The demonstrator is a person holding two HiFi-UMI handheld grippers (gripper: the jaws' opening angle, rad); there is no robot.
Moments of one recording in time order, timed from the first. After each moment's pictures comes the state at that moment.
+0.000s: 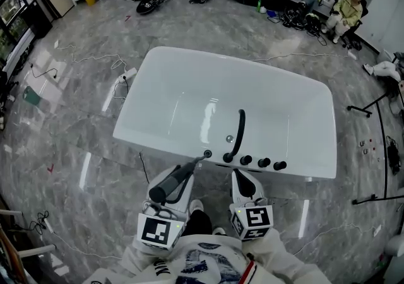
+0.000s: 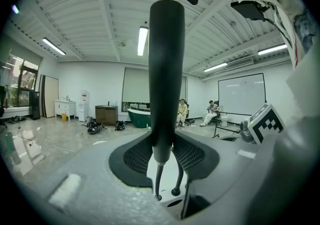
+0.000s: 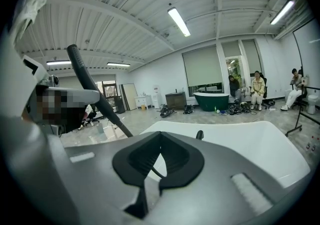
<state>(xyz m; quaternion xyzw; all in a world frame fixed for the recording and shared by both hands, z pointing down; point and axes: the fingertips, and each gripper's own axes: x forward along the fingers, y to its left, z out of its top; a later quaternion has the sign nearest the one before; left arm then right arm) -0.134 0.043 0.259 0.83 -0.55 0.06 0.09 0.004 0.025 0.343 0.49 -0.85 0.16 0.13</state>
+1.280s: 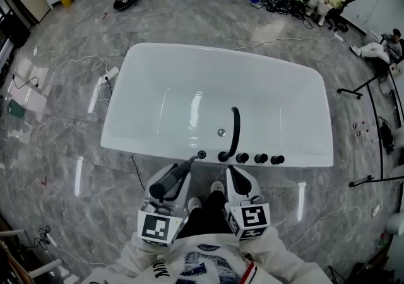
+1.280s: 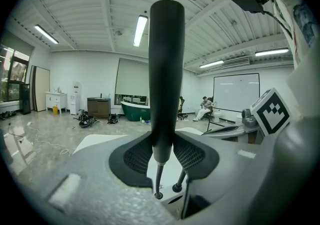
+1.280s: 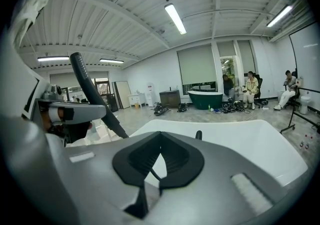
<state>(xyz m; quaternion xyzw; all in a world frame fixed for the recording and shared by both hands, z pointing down) -0.139 -0.006 0.309 0.85 -0.51 0.09 0.11 -0.009 -0.009 0.358 0.52 -0.82 0.16 0.14</state>
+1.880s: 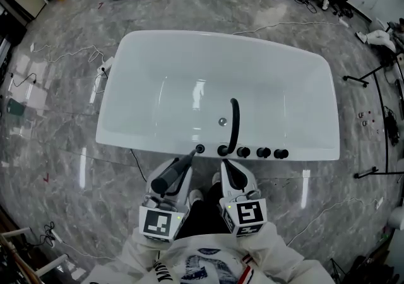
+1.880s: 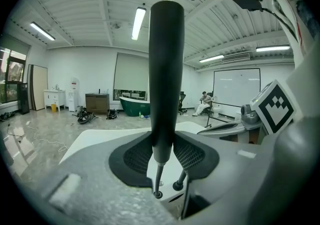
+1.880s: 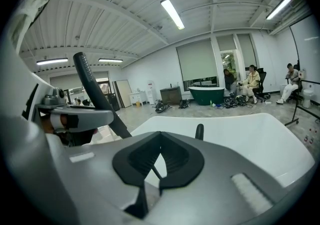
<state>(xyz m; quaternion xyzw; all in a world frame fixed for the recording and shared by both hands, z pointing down) -0.120 -0.034 0.353 0.85 -0.50 0.12 0.12 -0.011 -0.034 0.392 0.51 -0.83 0.19 0.14</state>
